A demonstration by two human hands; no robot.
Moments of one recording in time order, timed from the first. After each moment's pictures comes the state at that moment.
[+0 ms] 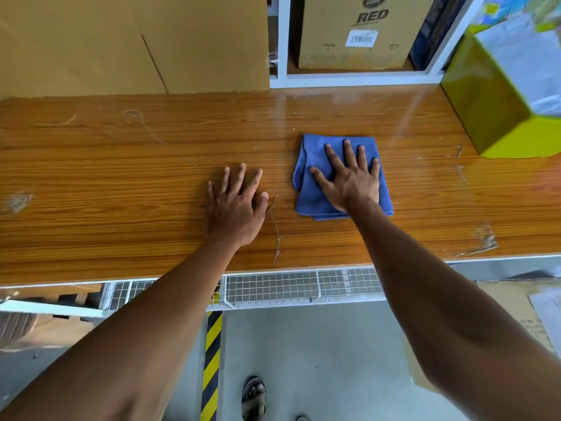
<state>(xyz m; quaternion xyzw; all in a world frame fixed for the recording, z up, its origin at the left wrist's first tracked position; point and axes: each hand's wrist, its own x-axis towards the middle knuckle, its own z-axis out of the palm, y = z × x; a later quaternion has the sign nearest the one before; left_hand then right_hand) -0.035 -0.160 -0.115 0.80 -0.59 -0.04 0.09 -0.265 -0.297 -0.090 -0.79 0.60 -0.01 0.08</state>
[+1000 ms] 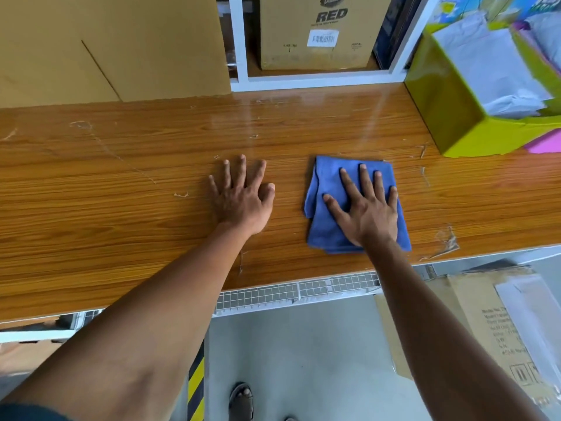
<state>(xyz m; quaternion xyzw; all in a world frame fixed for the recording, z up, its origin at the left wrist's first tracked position) -0.105 -0.238 -0.106 0.81 -0.58 -0.08 0.03 -0.368 -0.274 -0.092 -0.76 0.65 -0.03 0.06</state>
